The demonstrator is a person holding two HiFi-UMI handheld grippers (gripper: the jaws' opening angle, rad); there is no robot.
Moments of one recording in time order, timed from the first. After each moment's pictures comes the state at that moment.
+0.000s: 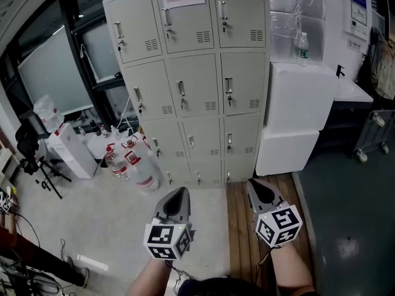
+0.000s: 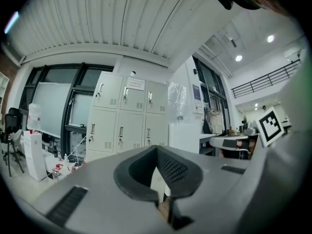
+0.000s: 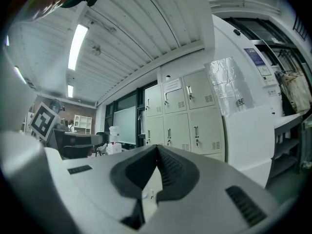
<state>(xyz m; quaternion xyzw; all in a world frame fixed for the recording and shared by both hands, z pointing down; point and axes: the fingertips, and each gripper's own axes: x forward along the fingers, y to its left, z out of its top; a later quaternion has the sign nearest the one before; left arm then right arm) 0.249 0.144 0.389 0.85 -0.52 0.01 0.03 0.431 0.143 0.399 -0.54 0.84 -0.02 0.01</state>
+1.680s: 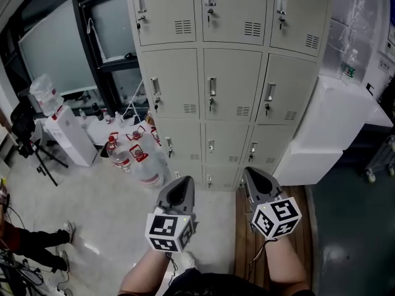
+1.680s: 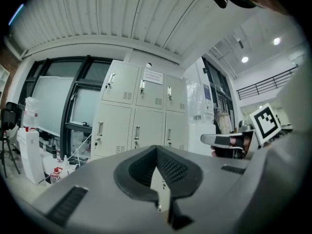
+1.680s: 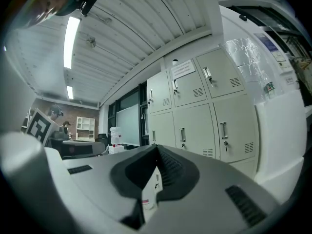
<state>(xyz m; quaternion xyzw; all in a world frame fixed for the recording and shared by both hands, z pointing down) 0.137 -0.061 0.393 0.85 -0.53 0.01 0.04 0.290 -0.078 0.389 -0.51 0.86 -0.04 0.01</state>
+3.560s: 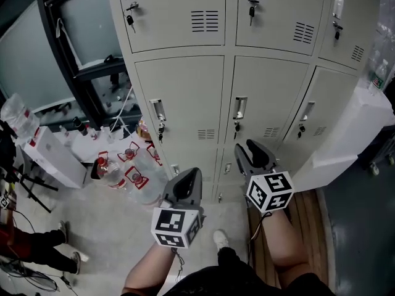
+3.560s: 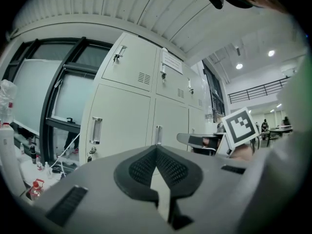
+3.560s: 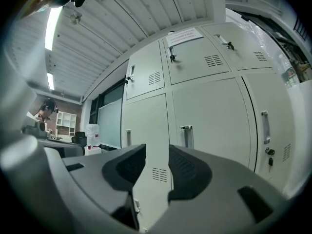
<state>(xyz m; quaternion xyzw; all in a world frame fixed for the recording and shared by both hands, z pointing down) 0.046 -0.351 0.409 0.89 -0.46 0.01 0.05 0.182 -0.408 0.404 -0.58 0.82 -0.03 0.01</state>
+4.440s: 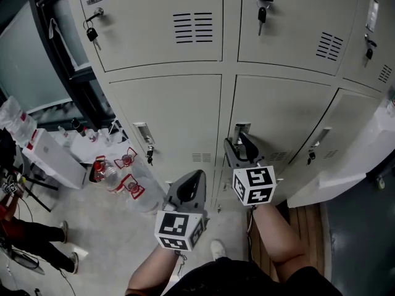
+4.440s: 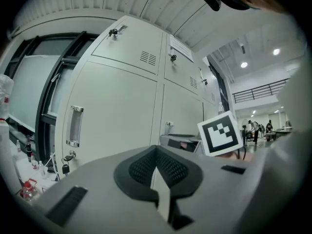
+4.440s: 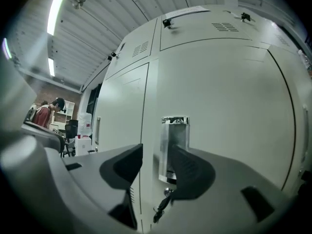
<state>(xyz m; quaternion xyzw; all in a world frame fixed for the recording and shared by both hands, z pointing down) 0.102 -0.470 0.423 0.88 -0.47 0.01 0.06 0.204 -0.568 0.423 -0.59 0.81 0.01 -0.04</state>
